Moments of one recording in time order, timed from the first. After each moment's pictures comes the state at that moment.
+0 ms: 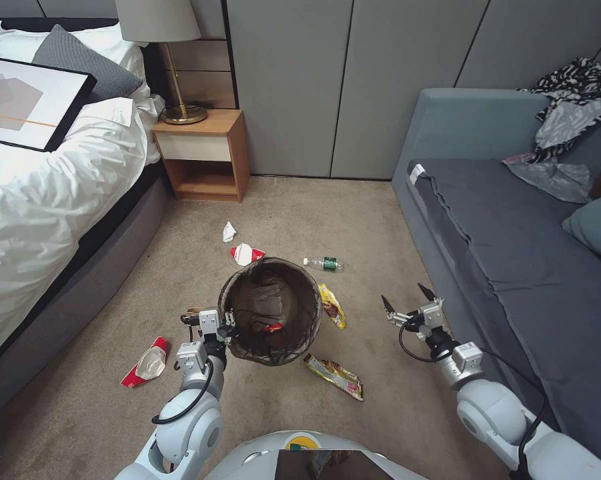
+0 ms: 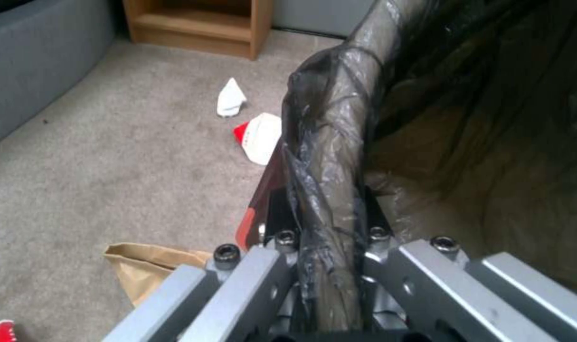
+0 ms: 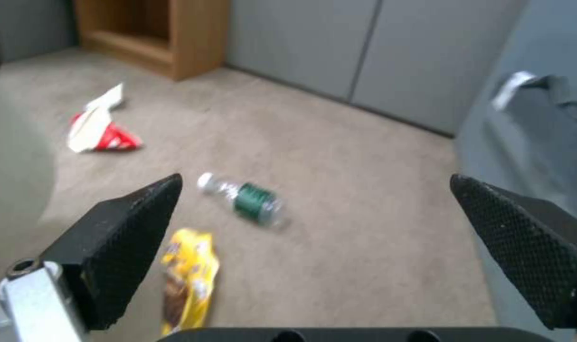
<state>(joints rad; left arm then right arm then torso) 1.57 -1.22 -0.25 -2.15 -0.42 0.20 -0.46 -1.57 0.81 0.39 1.90 0.39 0.24 0.23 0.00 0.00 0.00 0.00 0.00</state>
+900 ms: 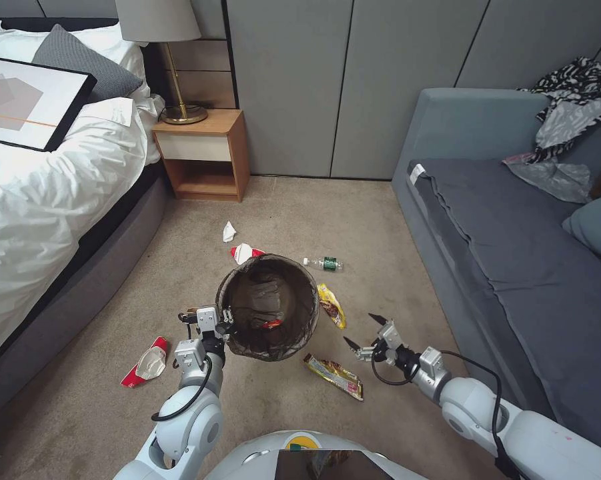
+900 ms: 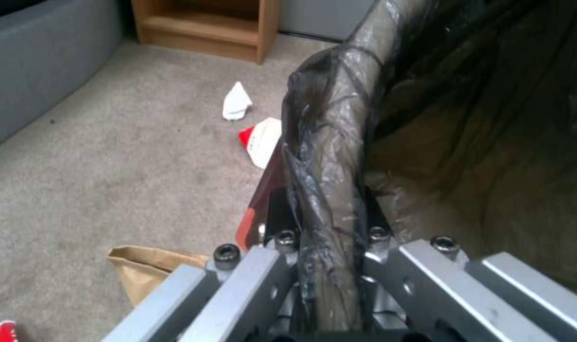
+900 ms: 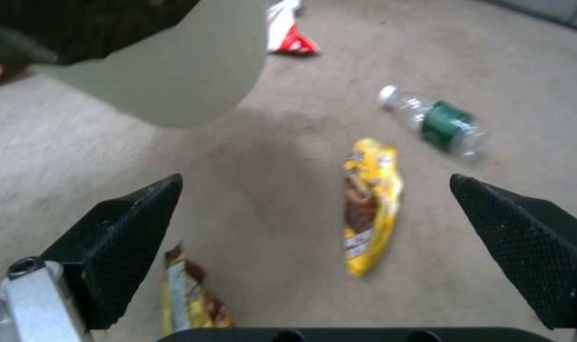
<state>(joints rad) 1.57 -1.24 -0.27 -2.15 -0.43 0.20 -0.47 -1.26 0.58 -0.10 1.77 0.58 0.17 -0.03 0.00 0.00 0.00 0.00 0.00</state>
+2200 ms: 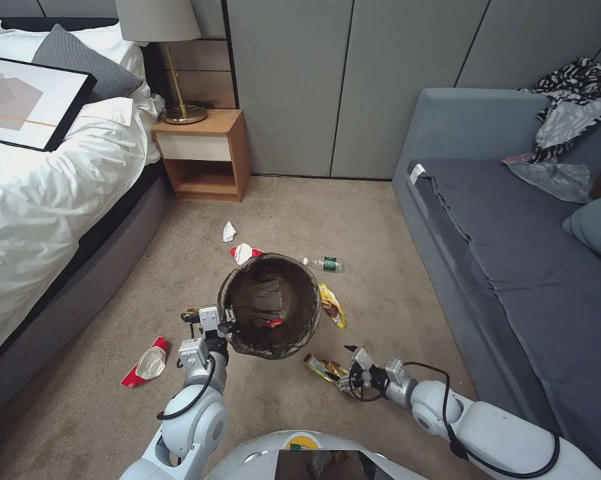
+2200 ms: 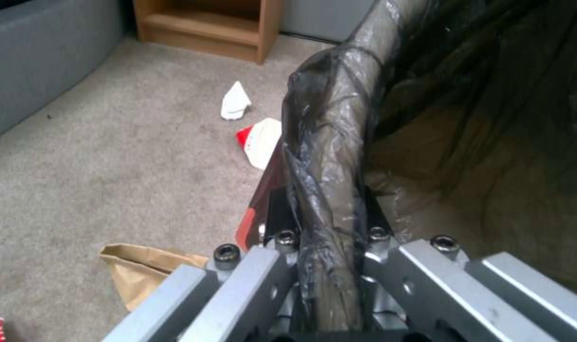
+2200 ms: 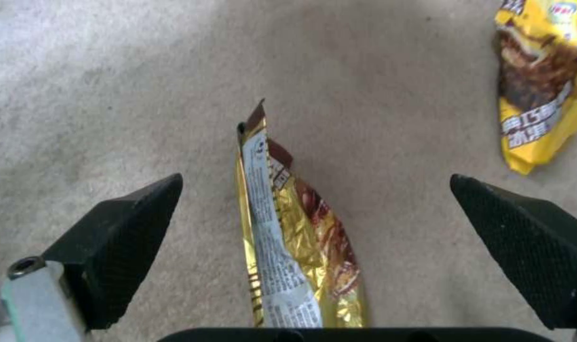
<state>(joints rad) 1.56 -1.27 -0.26 -2.13 -0.42 0.20 -0.46 -1.03 0.65 -0.40 1.56 0.63 0.13 -0.16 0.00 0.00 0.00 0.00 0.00</state>
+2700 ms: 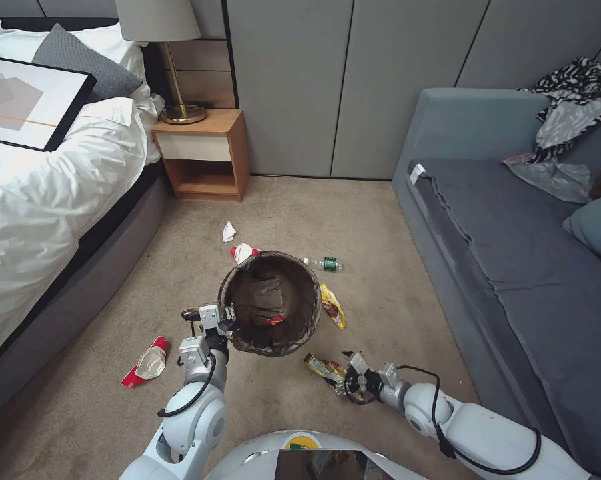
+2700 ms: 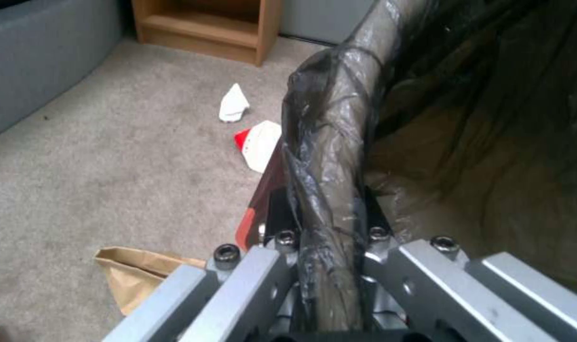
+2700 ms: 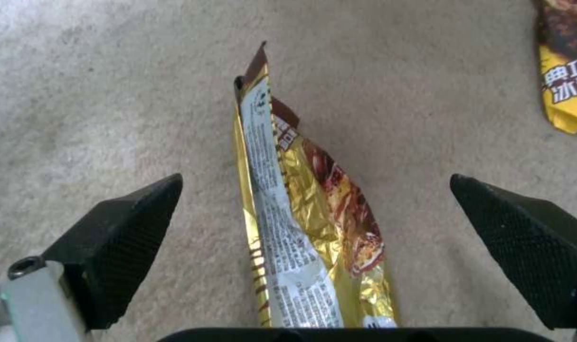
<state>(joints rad) 1.54 -1.28 -0.27 -2.13 -0.42 0.20 -0.46 -0.98 0.76 -0.47 1.41 0.62 0.08 -0.15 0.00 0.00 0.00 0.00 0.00</state>
